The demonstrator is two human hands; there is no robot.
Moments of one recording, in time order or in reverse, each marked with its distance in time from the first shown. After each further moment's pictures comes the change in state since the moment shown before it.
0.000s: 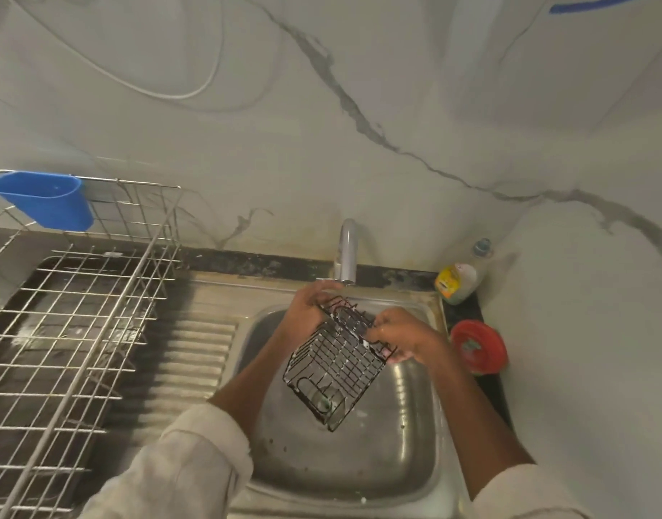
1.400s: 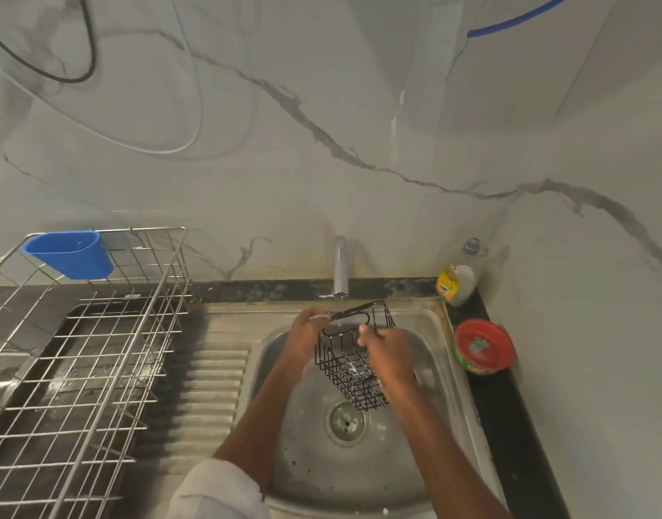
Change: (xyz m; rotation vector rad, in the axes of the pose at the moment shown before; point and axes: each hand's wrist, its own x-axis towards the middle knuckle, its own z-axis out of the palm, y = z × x) left_hand -0.024 0.025 0.015 -0.039 0.251 -0.363; right_hand -0.030 0.005 0.065 0.324 0.526 -0.174
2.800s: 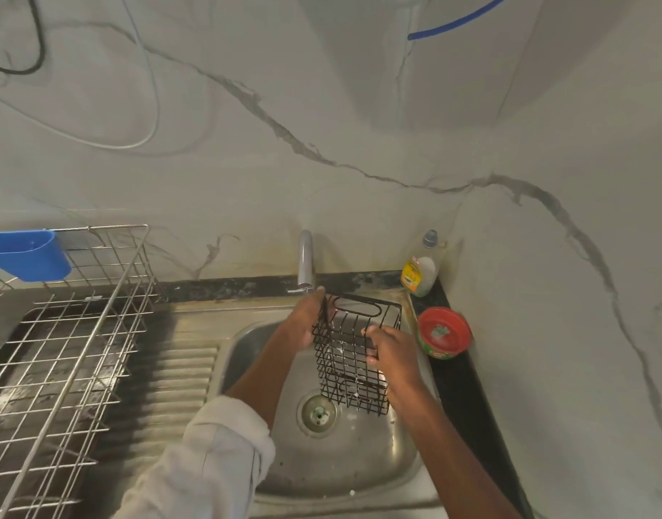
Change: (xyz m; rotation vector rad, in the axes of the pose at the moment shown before) left_hand 0.010 0.028 0.064 -0.093 -0.120 -0.193; right_hand -0.012 0.031 -0.061 0.337 0.013 0.124
